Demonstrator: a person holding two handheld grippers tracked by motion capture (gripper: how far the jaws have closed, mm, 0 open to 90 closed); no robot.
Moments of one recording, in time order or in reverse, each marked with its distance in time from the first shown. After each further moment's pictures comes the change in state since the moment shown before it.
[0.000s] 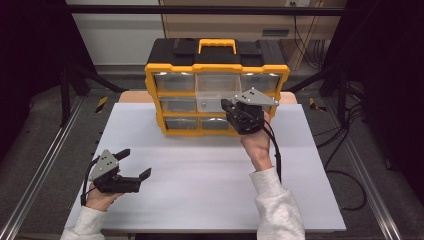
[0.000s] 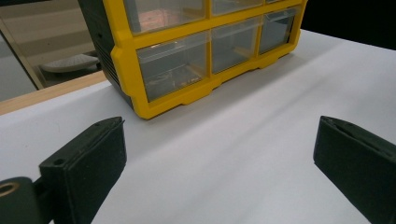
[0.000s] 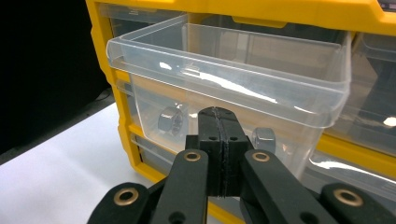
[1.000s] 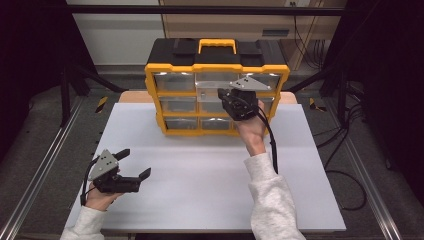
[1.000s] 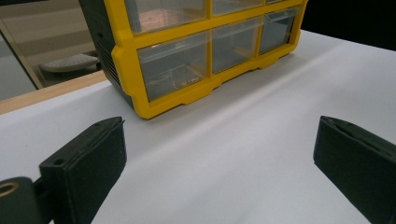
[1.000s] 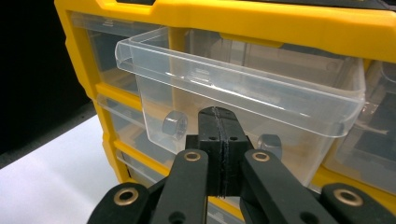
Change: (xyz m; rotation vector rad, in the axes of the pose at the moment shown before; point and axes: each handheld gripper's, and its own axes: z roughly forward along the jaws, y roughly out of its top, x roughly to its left) left arm 0.001 0.000 0.000 -0.001 -0.002 -0.003; right arm -0.012 0.014 0.032 0.004 -0.008 0.003
